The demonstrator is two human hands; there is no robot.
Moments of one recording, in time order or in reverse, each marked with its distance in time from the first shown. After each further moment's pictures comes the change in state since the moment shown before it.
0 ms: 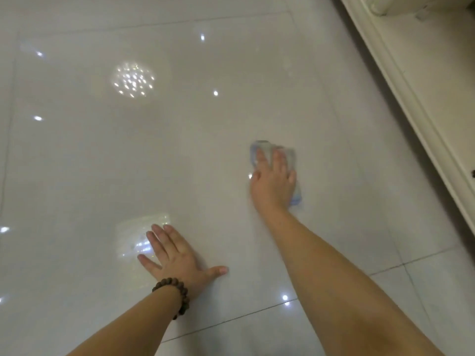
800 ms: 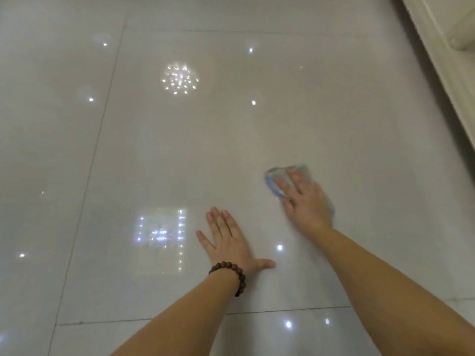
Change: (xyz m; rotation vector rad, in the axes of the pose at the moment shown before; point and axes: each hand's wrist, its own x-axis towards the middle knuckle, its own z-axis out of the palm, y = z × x) left_hand -0.004 -0.011 0.003 -0.064 0.038 0.094; right_hand -0.039 -0.007 0.006 -0.033 -0.131 -0.602
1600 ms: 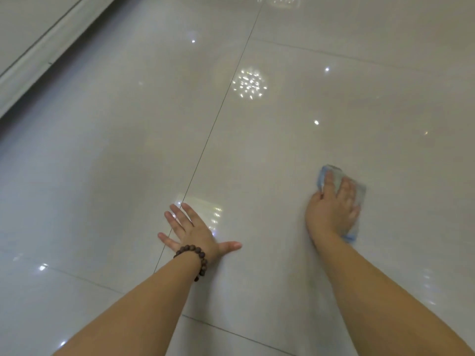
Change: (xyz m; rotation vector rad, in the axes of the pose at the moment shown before) left_hand 0.032 -0.226 -0.075 -0.305 0.110 -0.489; right_hand 0.104 -0.182 0.048 0.100 0.038 0.460
